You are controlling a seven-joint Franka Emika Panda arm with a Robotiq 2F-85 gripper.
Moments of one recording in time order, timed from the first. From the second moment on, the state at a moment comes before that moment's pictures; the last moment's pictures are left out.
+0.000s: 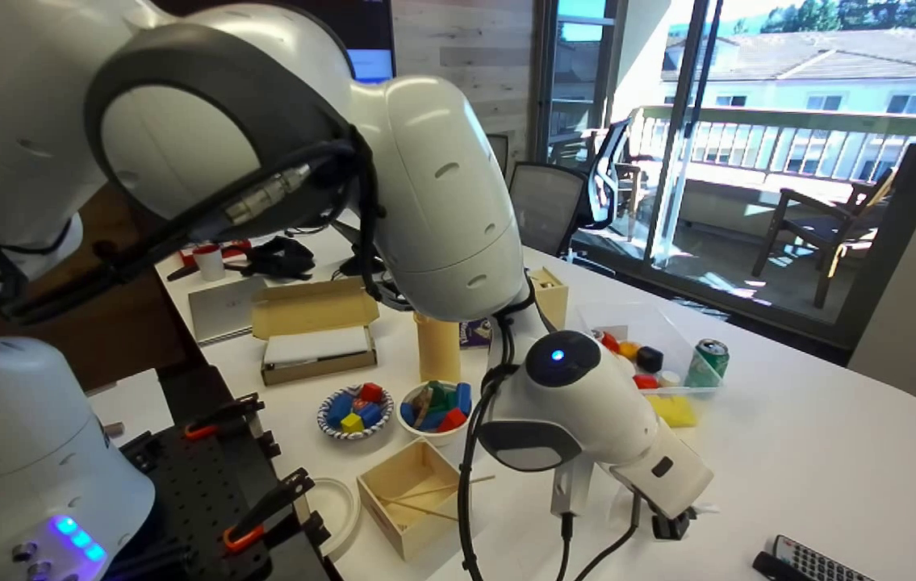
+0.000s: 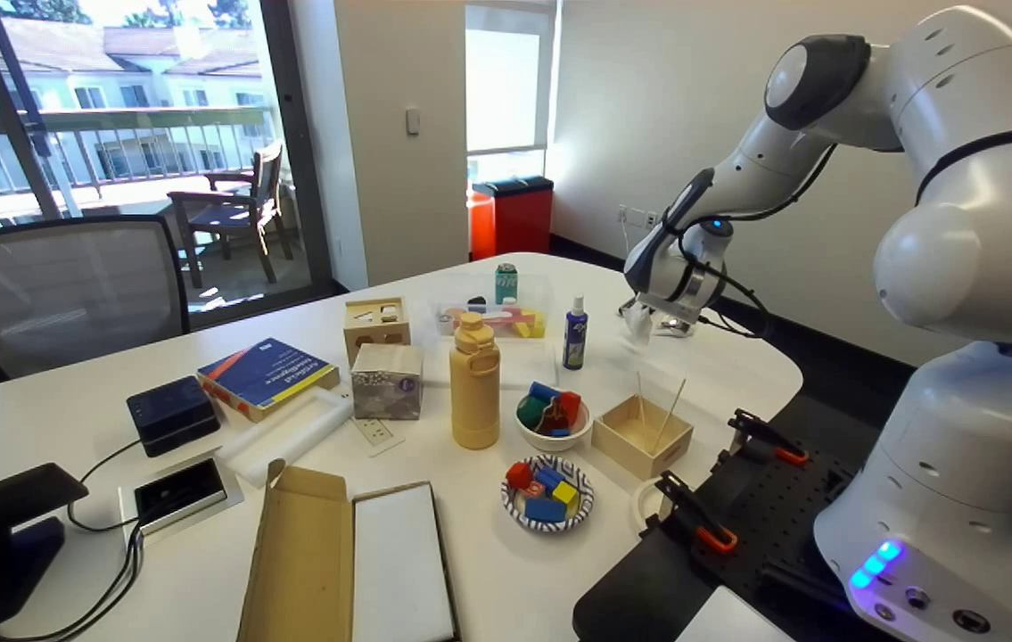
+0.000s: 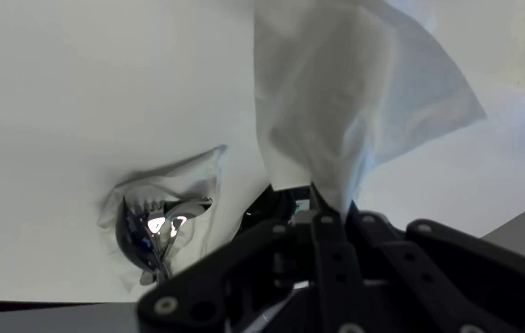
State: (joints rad) arm -0.81 0.99 0.21 -1.84 0.23 3.48 0.09
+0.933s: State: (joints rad) arm -0.94 0.99 0.30 -1.97 0.06 3.44 0.17
